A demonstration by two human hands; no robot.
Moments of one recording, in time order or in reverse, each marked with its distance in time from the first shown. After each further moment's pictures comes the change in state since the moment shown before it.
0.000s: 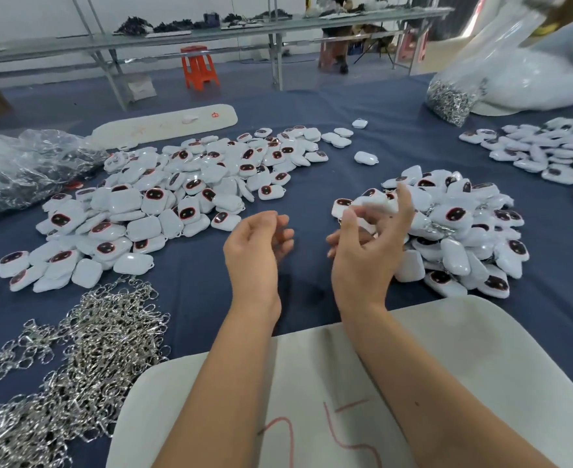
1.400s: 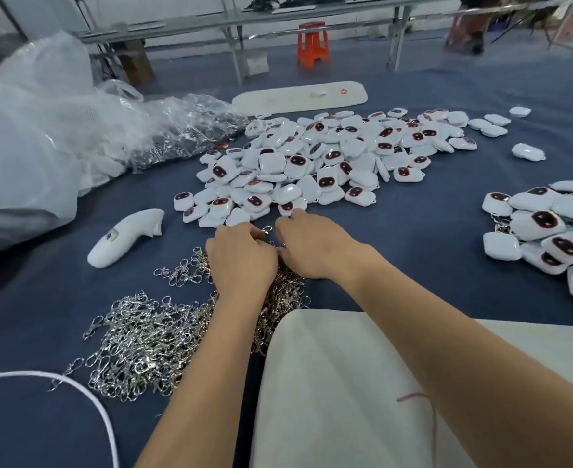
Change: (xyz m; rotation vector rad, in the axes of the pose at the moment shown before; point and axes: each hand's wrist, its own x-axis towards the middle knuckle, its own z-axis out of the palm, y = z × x) left_hand 0.015 0.072 -0.183 1.304 0.399 0.166; right_hand -0.095 -0.003 0.166 -1.175 -1.471 -0.499
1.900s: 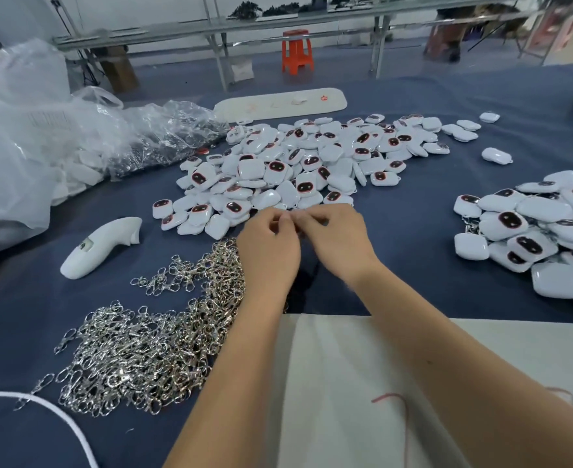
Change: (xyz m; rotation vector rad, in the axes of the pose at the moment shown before) left_hand -0.017 0.054 0.030 -0.510 0.039 0.084; right_hand -0.041 0.033 -0.005 0.856 0.505 0.247
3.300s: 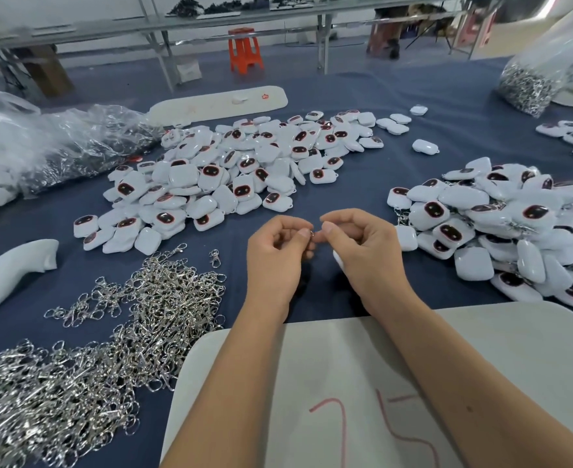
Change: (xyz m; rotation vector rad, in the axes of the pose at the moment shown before) left_hand -0.038 0.008 0.073 -0.496 -0.380 -0.106; right_hand -0.042 0.063 -0.081 0.345 0.275 0.079
